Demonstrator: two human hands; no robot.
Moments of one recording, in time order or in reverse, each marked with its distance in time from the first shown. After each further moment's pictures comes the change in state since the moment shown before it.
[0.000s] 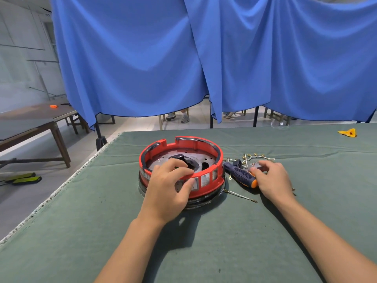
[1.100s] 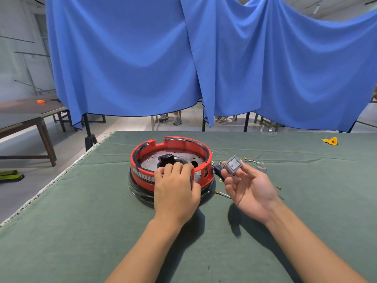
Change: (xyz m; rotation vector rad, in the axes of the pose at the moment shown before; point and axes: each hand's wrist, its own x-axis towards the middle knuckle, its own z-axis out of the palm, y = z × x) left_hand 0.001 0.032 0.028 0.396 -0.035 -0.167; right_hand -0.055 -0.056 -0.028 1.391 -0.704 0.530
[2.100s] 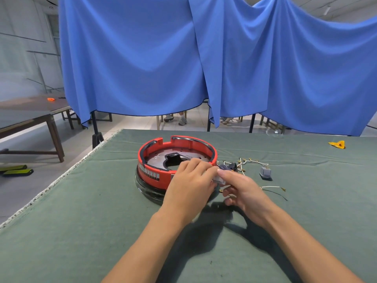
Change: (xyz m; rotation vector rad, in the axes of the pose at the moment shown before) left_hand 0.003 0.007 -0.013 -0.022 0.083 0.455; right_hand -0.001 0.019 0.007 -0.710 -0.018 -0.141
